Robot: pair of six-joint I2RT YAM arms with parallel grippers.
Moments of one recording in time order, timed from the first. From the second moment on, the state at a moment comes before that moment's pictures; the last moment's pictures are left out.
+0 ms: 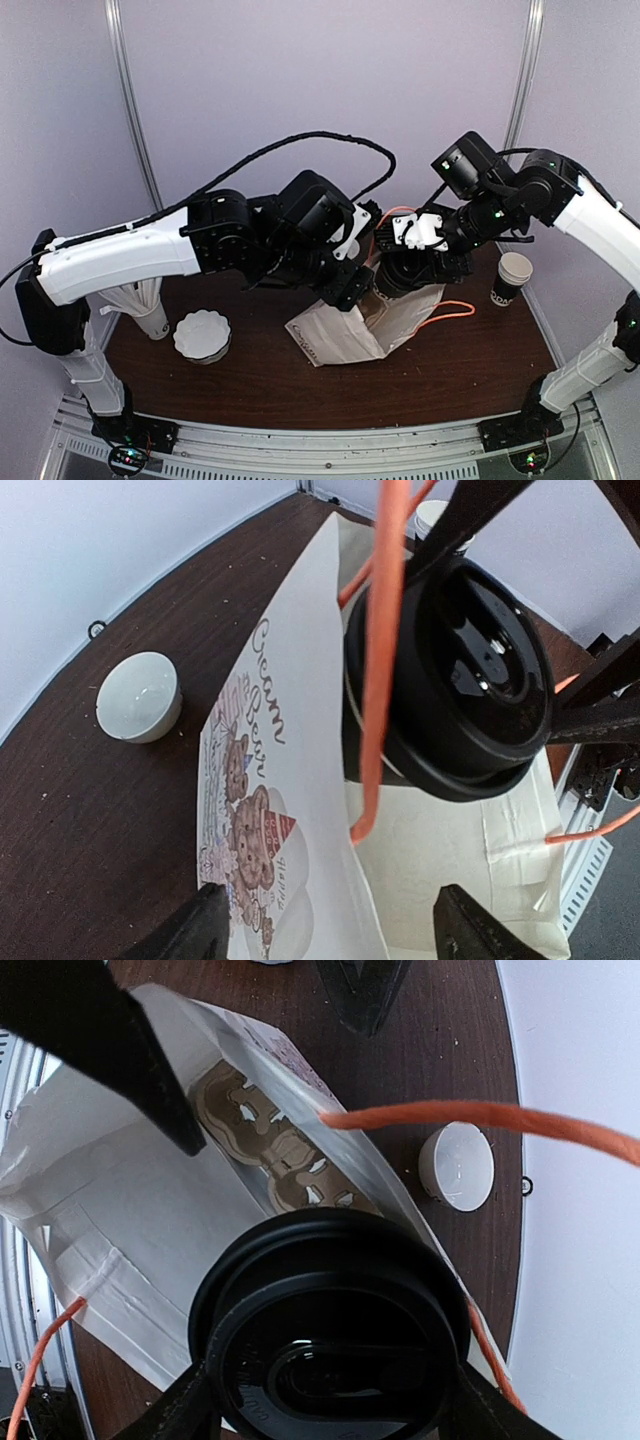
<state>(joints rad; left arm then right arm) -1.26 1.74 1.79 -0.80 -0.29 -0.26 0.89 1.40 1.67 -1.22 0.02 -0.80</state>
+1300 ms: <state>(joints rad) -1.18 1.46 1.55 -0.52 -0.01 -0.04 1.03 1.38 1.59 -1.20 0.05 -0.75</state>
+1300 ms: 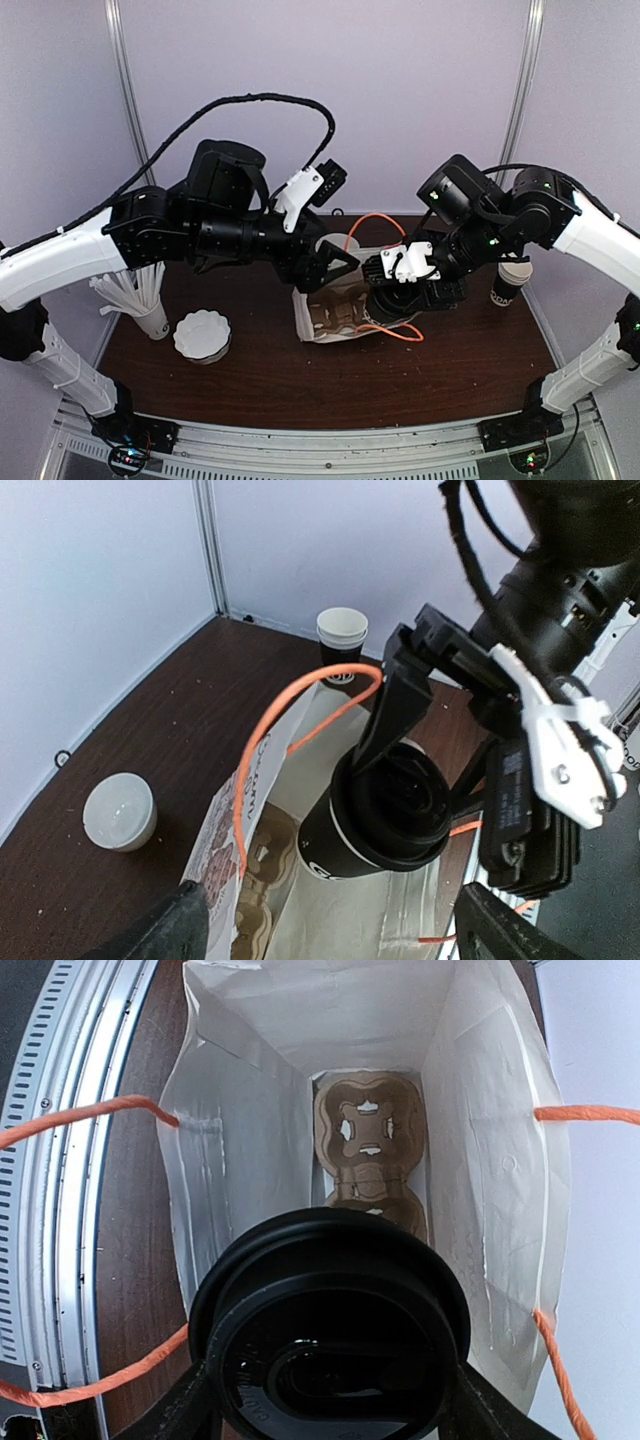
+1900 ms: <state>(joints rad) -0.78 1.45 1.45 -0.38 -0.04 0.00 1.08 1.43 1.58 -1.21 0.10 -0.92</state>
